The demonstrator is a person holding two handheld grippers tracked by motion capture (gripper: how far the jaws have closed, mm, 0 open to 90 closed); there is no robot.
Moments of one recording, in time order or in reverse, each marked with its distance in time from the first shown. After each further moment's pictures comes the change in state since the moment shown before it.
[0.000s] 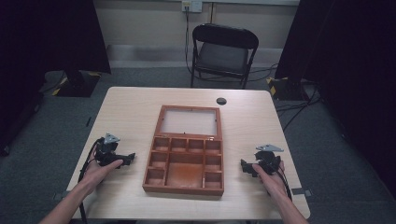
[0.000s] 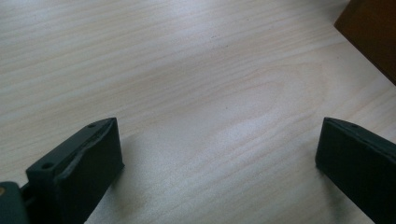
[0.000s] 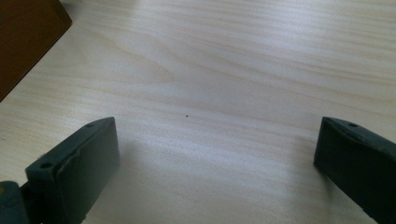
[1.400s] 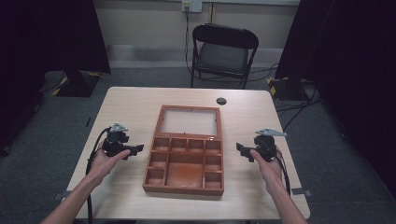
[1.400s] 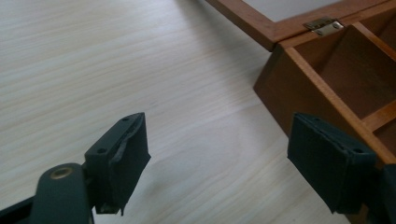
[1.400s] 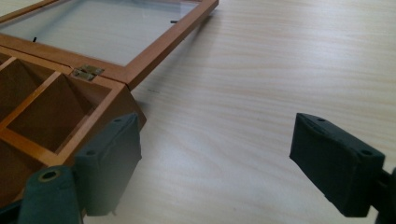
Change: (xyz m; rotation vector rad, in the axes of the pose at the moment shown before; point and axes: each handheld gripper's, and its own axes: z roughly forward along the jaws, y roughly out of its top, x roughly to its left) left arm -0.023 0.052 -0.009 0.004 -0.134 0.023; right arm 0.008 0.058 -0.019 -0.118 0.141 0.036
